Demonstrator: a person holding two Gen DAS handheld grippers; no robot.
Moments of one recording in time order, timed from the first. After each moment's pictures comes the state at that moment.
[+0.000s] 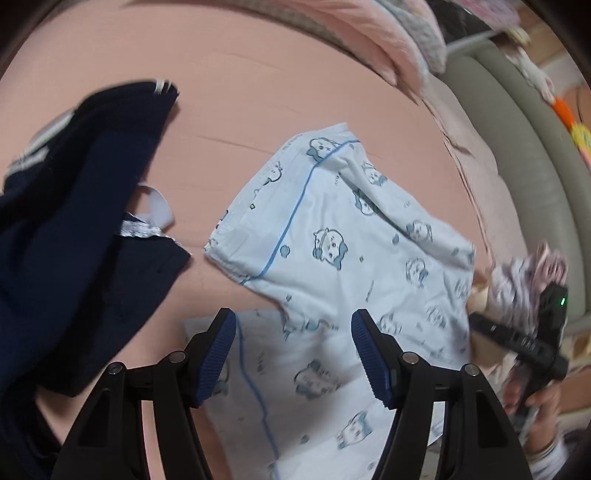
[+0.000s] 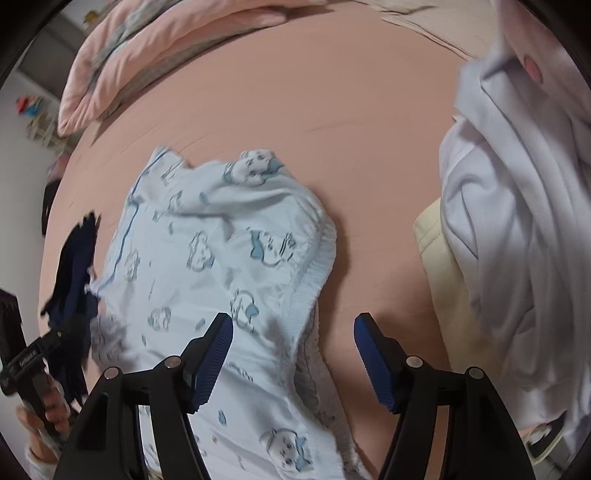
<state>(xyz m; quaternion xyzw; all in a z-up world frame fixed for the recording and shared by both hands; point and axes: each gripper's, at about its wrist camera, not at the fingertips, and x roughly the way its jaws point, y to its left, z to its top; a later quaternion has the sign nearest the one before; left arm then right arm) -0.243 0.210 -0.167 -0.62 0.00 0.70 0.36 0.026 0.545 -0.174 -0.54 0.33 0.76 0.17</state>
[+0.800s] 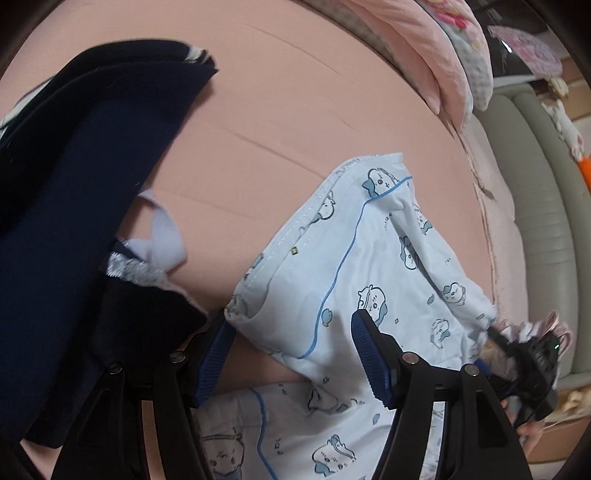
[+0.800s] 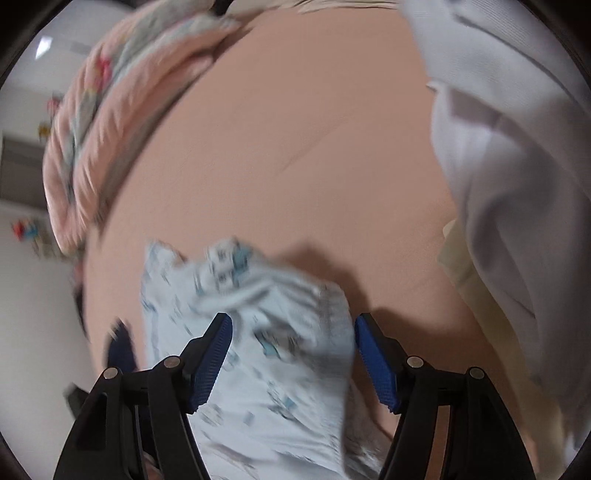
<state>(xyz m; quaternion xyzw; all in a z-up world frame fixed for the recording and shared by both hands) -0.279 0.227 -0.202 -0.64 -0.05 0.70 0.31 0.019 0.585 -0.204 -0.38 0.54 0.70 0.27</state>
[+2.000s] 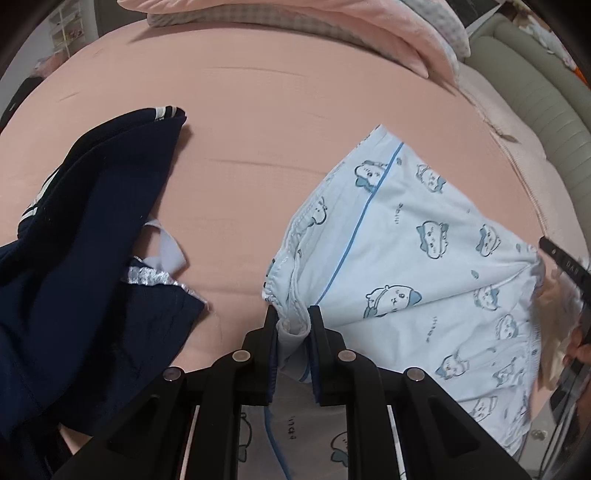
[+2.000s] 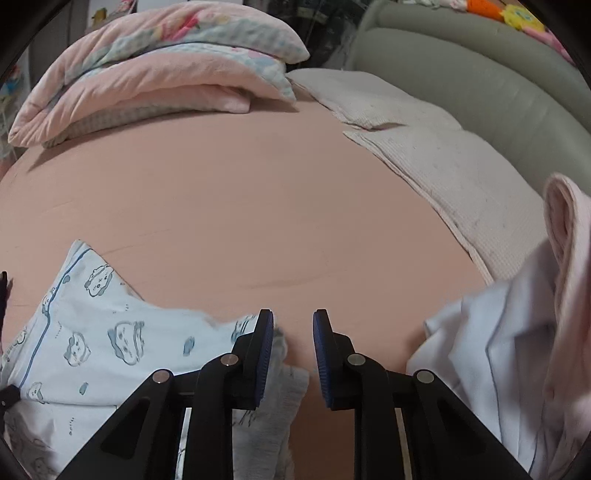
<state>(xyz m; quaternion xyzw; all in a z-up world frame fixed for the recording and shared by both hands) -0.229 0.251 -0.181 -0.57 0.11 0.76 0.29 -0.068 0.562 -0.159 -0.44 0.14 0.79 0.41</state>
